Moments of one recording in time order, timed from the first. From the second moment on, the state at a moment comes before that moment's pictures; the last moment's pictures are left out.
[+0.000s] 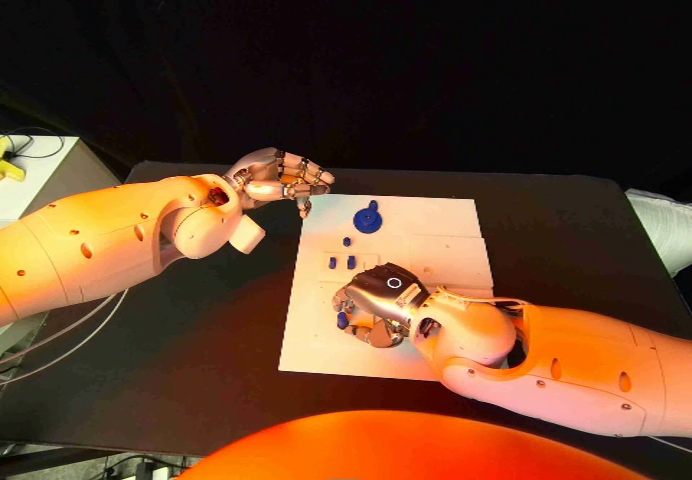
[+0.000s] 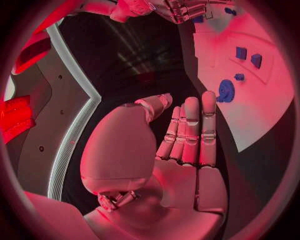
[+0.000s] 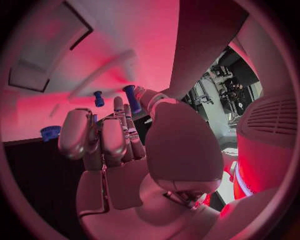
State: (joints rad) left arm 1.17 -0.86 0.00 1.38 -0.40 0.01 0.25; left_hand 1.37 -0.21 0.60 0.07 0.17 0.80 0.20 0.30 0.32 0.80 0.14 0.65 0.17 1.02 0.06 1.13 0.49 0.18 1.01 0.15 0.83 0.88; right arm 1.04 -0.64 -0.19 1.74 -1.89 -0.32 -0.29; right_hand 1.34 -0.27 0.49 0.19 0.11 0.95 0.14 0.15 0.47 1.16 0.08 0.09 0.10 1.46 -0.01 1.26 1.00 0.07 1.47 0.08 1.08 1.31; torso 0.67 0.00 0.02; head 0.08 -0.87
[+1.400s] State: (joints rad) left arm 1.16 -0.86 0.00 1.36 -0.39 0.02 0.25; left_hand 1.37 -0.21 0.60 0.07 0.17 0.80 0.20 0.30 0.32 0.80 0.14 0.65 0.17 1.01 0.06 1.13 0.49 0.18 1.01 0.15 0.83 0.88; right arm 1.20 -0.99 -0.17 1.82 -1.20 -0.45 -0.05; right_hand 1.37 -0.25 0.39 0.25 0.16 1.02 0.13 0.16 0.45 1.29 0.05 0.31 0.19 1.47 -0.03 1.31 1.08 0.08 1.47 0.08 1.14 1.31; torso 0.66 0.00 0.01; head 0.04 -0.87
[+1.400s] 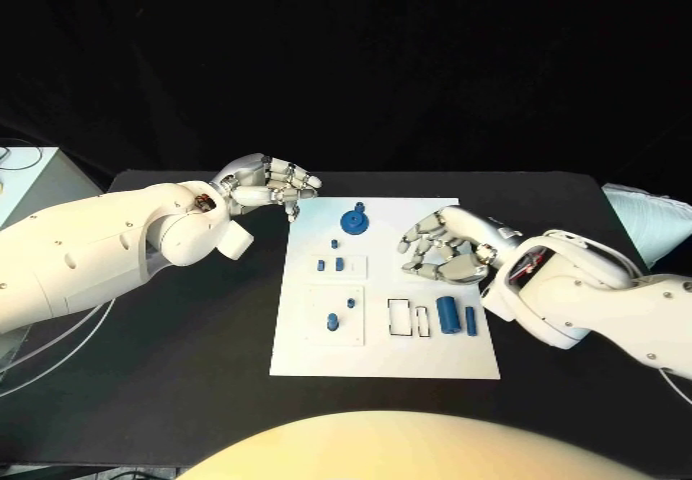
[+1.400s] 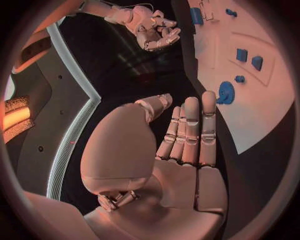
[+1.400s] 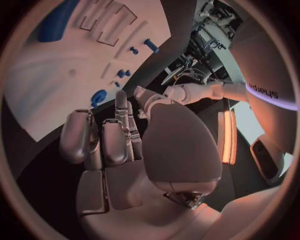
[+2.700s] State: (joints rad) left arm 1.10 -0.85 0.00 1.37 -0.37 0.01 0.27; left_hand 1.37 -0.21 0.60 0.07 0.17 0.80 0.20 0.31 0.32 0.80 0.14 0.65 0.17 1.01 0.06 1.13 0.49 0.18 1.01 0.15 0.83 0.88; right arm 1.10 -1.10 -0.22 1.85 -1.24 -0.39 -0.42; right_hand 1.23 -0.15 0.02 0.29 0.21 1.01 0.10 0.27 0.46 1.46 0.02 1.44 1.31 1.47 -0.05 1.51 1.31 0.04 1.47 0.05 1.42 1.31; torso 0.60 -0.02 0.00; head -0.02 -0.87
